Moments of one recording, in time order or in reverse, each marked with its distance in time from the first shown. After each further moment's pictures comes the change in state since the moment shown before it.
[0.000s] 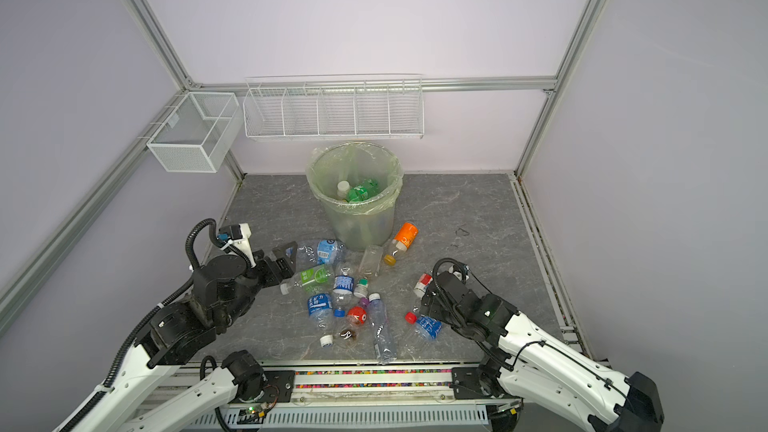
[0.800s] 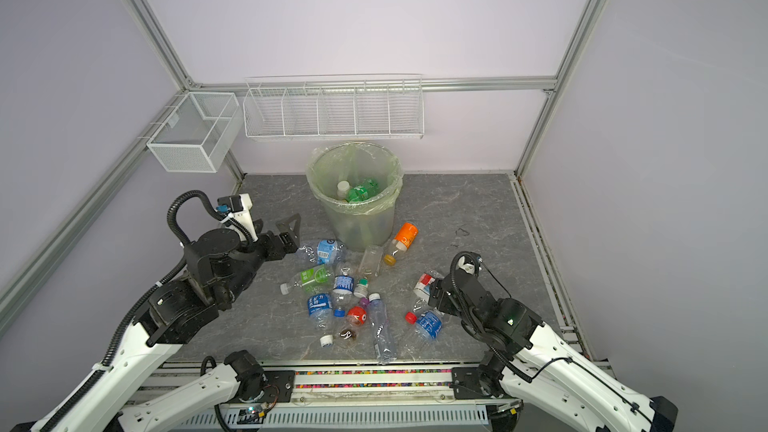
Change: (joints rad) left arm 0.000 0.143 0.184 0.094 -0.030 0.157; right arm -0.003 -0.120 0.094 -0.063 0.149 -0.109
